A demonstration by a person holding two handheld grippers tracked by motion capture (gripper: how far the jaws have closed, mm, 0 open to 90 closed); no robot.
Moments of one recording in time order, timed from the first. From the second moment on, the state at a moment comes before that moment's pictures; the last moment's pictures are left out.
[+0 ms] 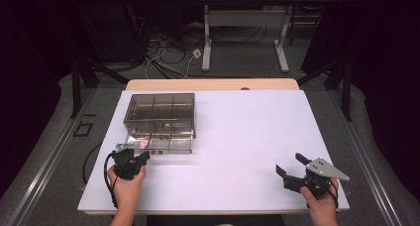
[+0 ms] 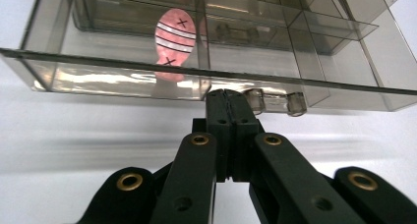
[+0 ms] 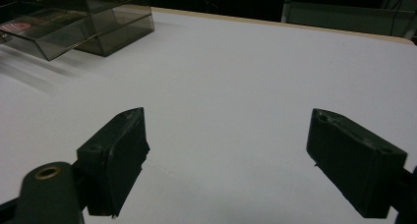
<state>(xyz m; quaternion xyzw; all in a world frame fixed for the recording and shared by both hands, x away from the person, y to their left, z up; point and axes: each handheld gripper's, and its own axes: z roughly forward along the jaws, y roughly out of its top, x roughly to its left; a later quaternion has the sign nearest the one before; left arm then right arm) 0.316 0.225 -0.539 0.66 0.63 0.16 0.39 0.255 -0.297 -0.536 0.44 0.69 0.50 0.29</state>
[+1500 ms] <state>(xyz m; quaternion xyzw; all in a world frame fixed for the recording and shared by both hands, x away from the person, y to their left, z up) 0.336 0.226 -0.539 0.63 0.65 0.14 0.40 0.256 -0.296 -0.538 0.44 0.69 0.50 0.28</state>
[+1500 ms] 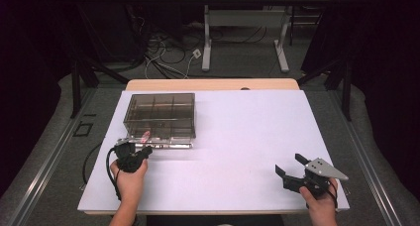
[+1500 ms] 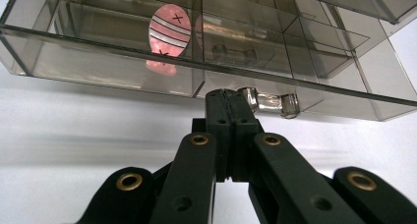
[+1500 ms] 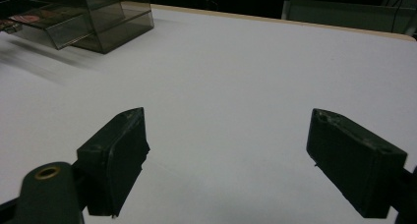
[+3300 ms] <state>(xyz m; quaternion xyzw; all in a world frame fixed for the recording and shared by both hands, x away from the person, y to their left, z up) 0.372 0.219 -0.530 0.63 0.66 0.17 0.39 0.256 -0.295 -0.538 0.44 0.69 0.50 0.28</state>
